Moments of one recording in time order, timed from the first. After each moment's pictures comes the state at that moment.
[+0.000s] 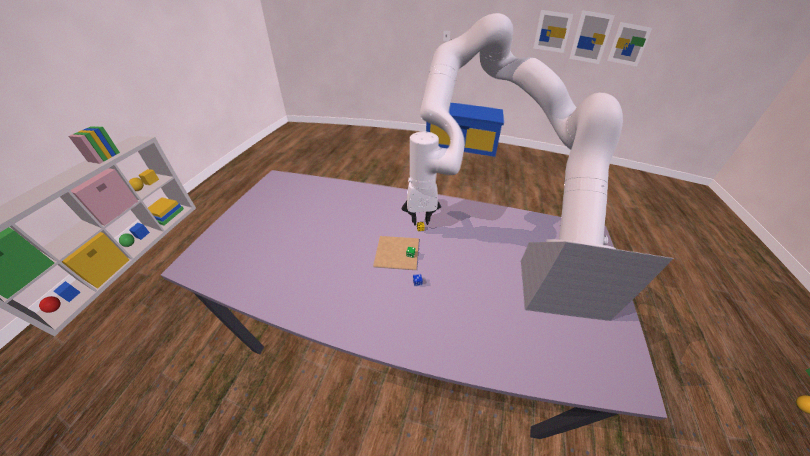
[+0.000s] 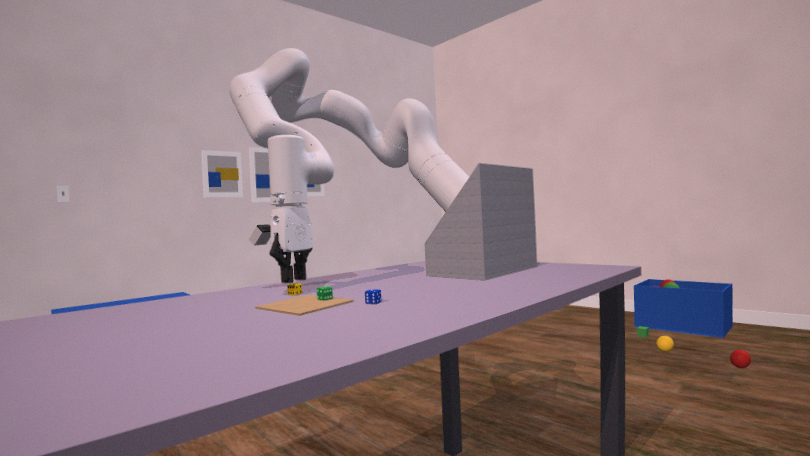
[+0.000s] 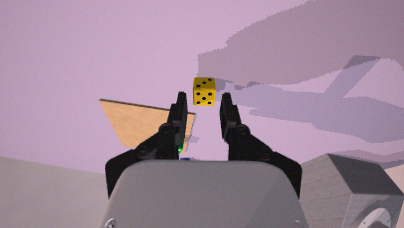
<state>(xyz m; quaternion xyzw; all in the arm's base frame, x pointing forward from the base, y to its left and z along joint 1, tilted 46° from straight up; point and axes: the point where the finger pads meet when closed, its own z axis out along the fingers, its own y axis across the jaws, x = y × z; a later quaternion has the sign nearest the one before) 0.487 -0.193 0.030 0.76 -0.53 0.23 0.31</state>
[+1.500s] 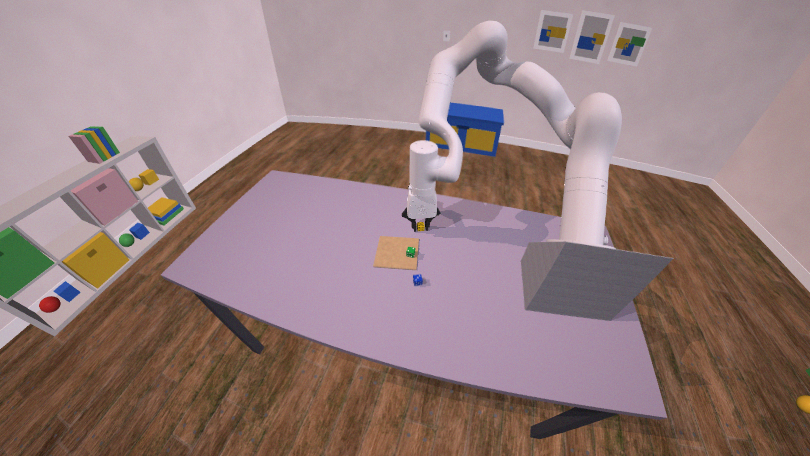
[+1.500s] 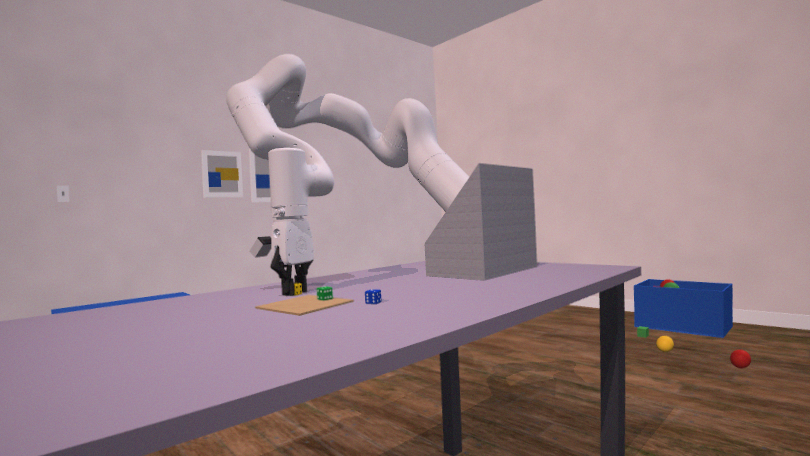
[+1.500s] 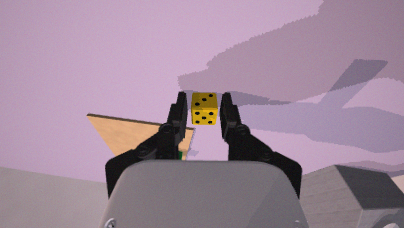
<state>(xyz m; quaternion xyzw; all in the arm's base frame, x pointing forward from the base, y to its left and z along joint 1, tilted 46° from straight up) 0.488 -0.214 0.010 0.76 -0.53 0.23 0.31</state>
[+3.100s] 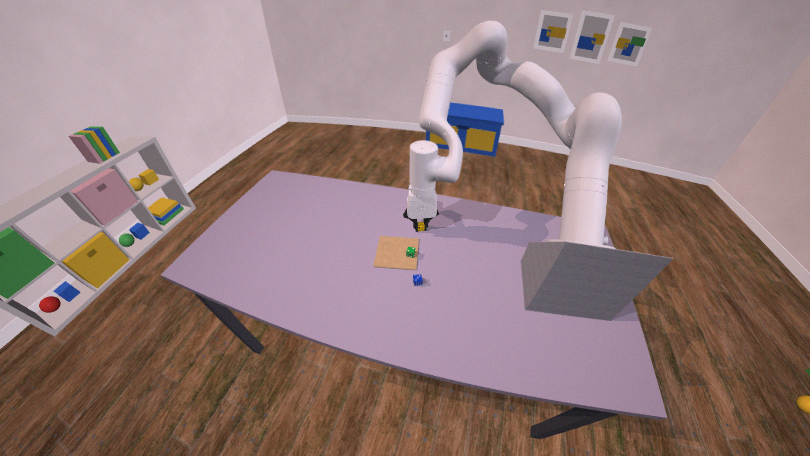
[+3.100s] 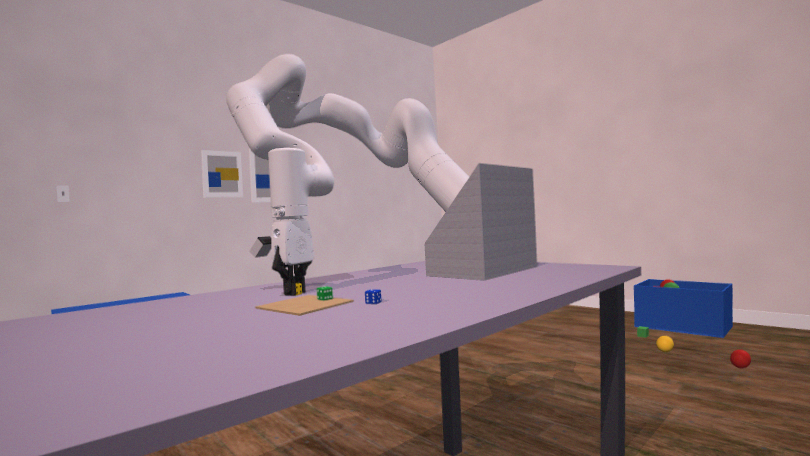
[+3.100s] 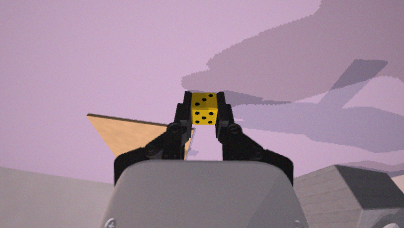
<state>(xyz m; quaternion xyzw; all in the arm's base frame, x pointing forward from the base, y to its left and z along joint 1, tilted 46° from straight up) 0.488 -0.214 0.010 0.76 -0.53 0.23 0.31</state>
